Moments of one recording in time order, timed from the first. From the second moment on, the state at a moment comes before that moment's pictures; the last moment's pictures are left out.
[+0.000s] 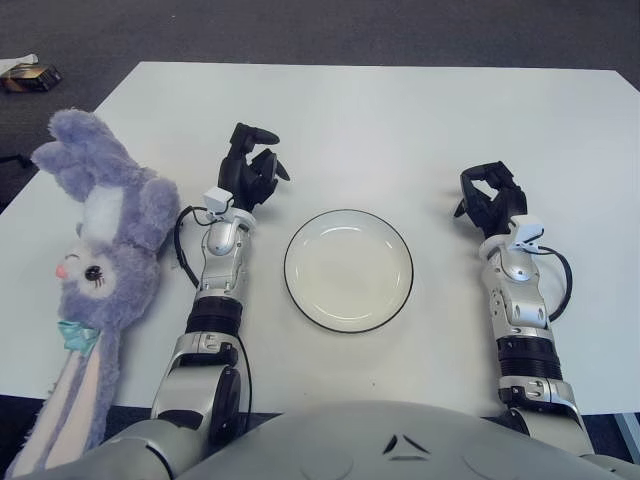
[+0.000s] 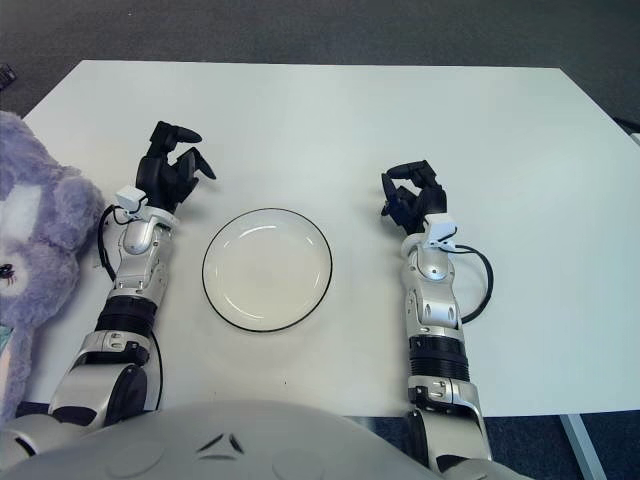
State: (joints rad) left arm -0.32 0.03 0.11 0.45 -0.14 -0.48 -0.15; right arm -0.14 -0.10 -0.17 0.14 0.06 -0.09 -0.12
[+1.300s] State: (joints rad) left arm -0.26 0.06 0.13 0.30 -0.10 -0.49 -0.11; right arm -0.17 -0.09 -0.16 0.18 0.05 -0.11 -0.13
